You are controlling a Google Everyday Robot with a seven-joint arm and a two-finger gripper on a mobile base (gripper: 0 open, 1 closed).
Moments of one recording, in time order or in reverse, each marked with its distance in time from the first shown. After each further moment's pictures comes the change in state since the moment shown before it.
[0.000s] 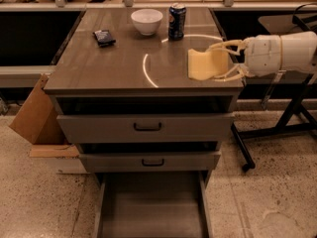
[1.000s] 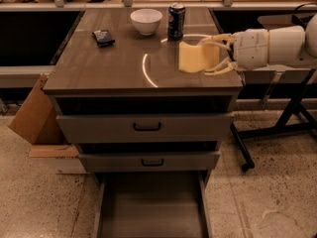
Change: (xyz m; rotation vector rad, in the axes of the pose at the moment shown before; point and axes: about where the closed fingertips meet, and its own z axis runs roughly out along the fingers) arm 0.003 -0.019 0.024 0.021 0.049 0.067
